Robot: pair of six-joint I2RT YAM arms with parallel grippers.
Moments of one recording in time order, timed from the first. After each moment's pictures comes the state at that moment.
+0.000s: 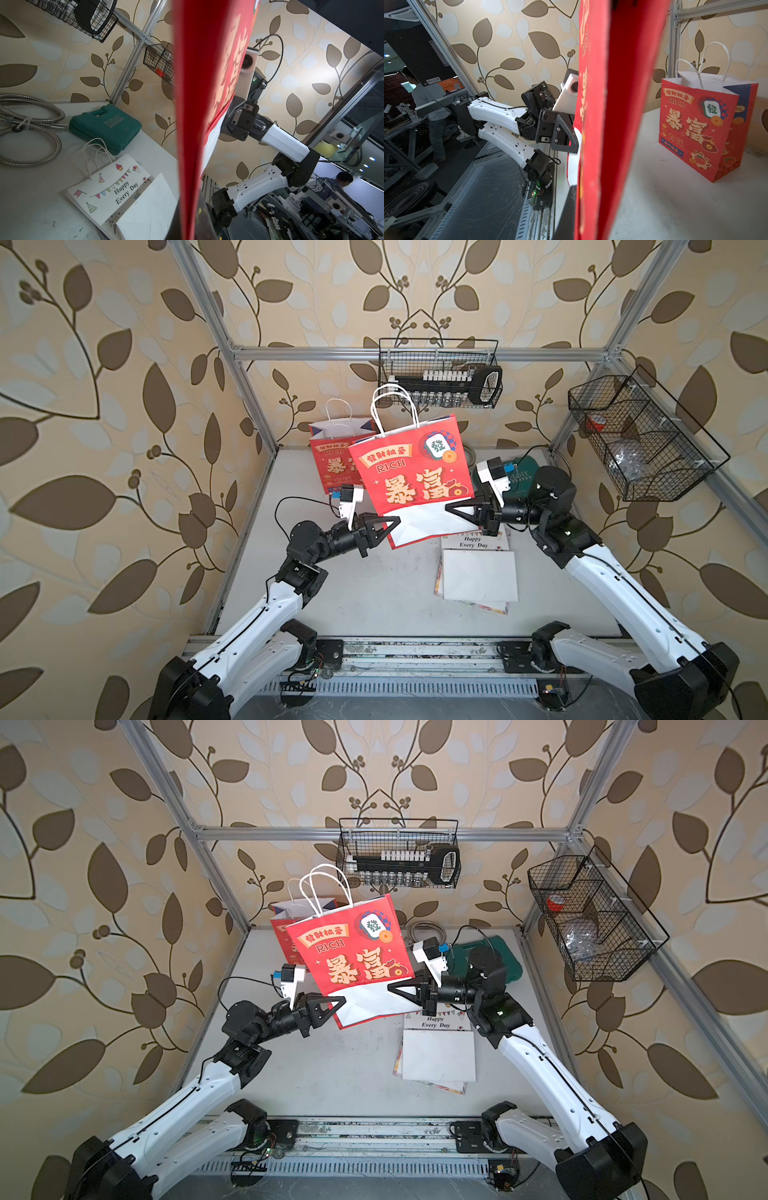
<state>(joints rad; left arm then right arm) -0.43 0.86 0.51 0.61 0.79 -0.76 0.39 1.07 1.02 -0.04 -1.00 0.18</state>
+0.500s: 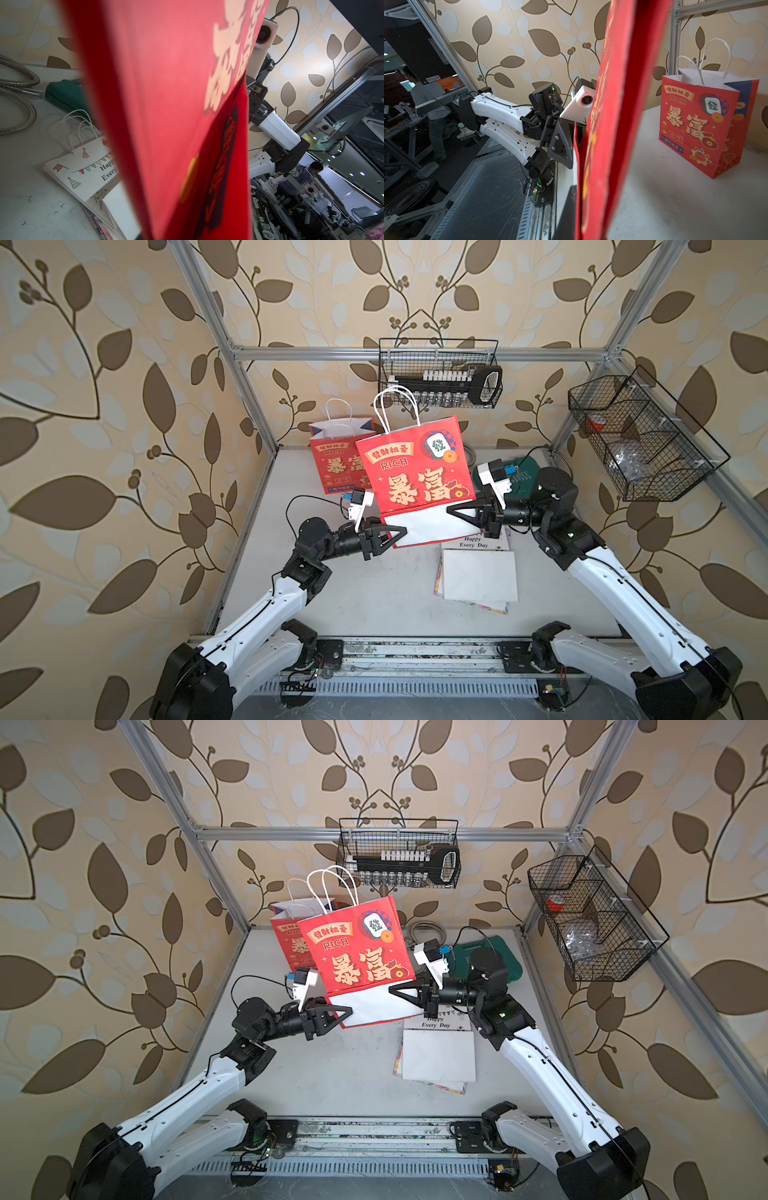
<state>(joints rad) -0.44 0.93 0.50 0.59 0.89 -0.80 0.38 1.06 1.02 -0.07 -1.01 0.18</state>
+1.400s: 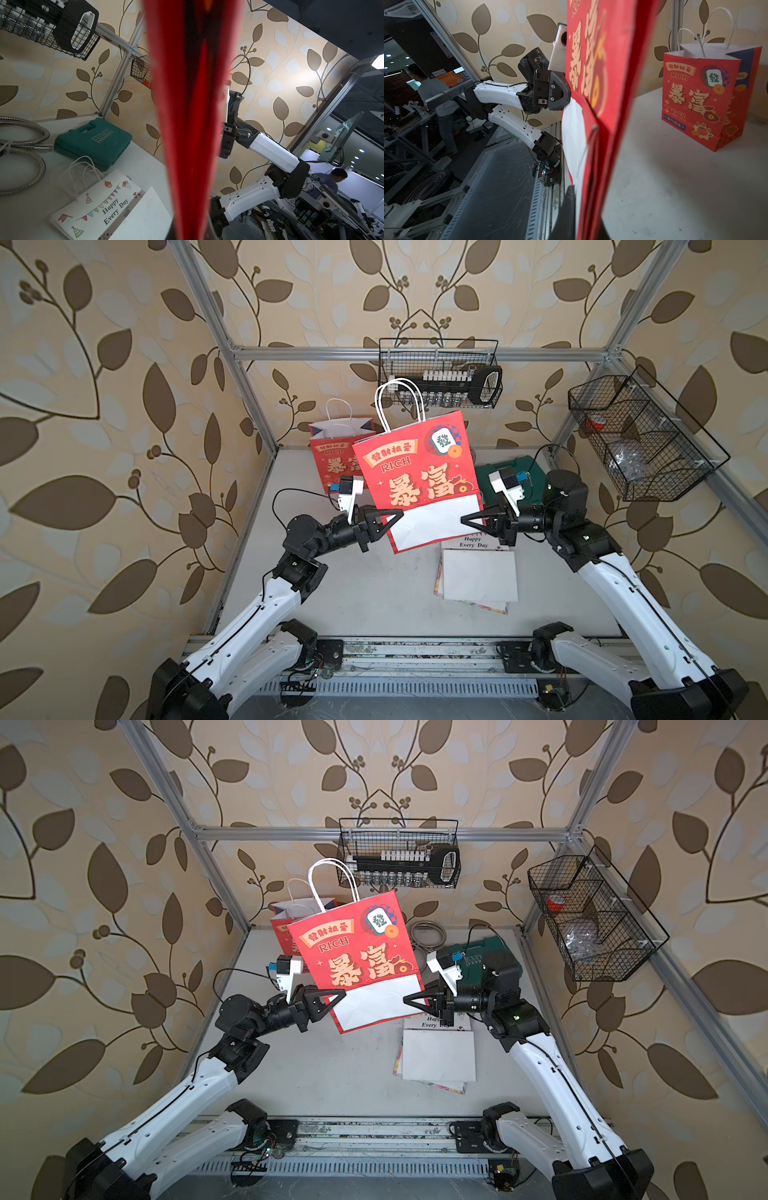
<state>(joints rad) -0.45 0.87 0.62 0.57 0.79 -0.77 0.26 1.01 1.02 -0.34 -1.15 0.04</state>
